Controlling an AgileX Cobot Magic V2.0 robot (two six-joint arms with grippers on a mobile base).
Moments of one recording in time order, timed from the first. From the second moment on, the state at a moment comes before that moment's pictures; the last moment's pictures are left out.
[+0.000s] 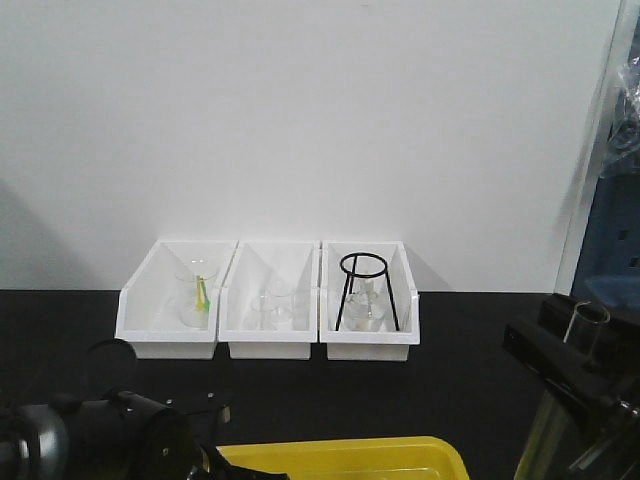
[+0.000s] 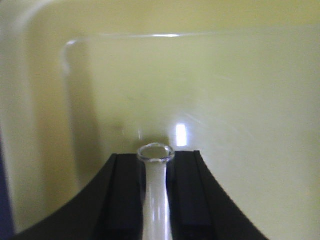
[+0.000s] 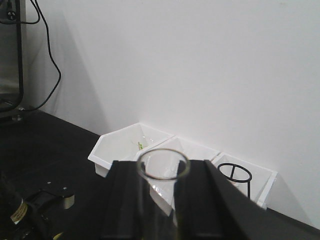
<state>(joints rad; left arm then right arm) -0.49 1.87 -1.13 -0.12 0.53 -0.53 0.31 0.81 -0.61 -1.10 -0.32 0.98</state>
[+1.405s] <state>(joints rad) -0.46 1.64 -1.41 -0.03 0.62 -0.47 0.31 1.26 -0.61 -1.09 -0.26 1.38</state>
